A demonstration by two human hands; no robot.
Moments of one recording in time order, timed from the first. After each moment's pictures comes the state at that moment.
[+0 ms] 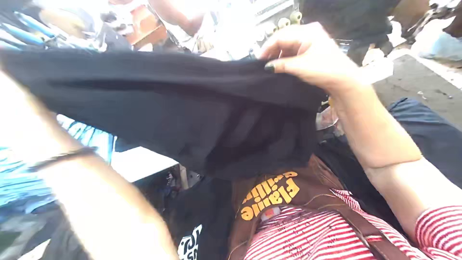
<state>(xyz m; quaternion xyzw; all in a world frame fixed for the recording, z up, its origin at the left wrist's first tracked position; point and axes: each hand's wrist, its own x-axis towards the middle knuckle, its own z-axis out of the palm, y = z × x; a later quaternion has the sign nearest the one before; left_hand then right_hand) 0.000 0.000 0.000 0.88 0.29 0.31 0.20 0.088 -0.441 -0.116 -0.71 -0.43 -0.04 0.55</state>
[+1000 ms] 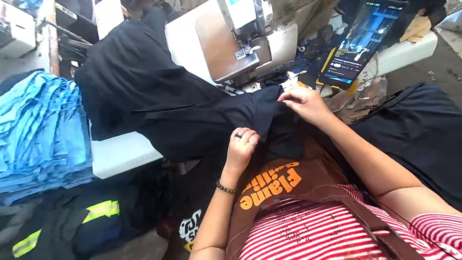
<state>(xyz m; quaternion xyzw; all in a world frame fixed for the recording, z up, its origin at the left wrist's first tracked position) -0.065 -0.181 -0.326 0.92 -0.24 0.21 0.24 0.064 -0.434 -0.302 -0.84 -0.26 0.01 0.48</state>
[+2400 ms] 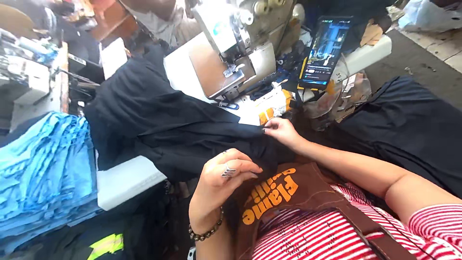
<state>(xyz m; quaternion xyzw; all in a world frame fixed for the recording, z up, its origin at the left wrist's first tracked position) -0.080 -0.166 -0.178 0.78 -0.36 0.02 0.51 -0.001 -0.390 -0.332 -0.77 -0.06 0.10 0.62</state>
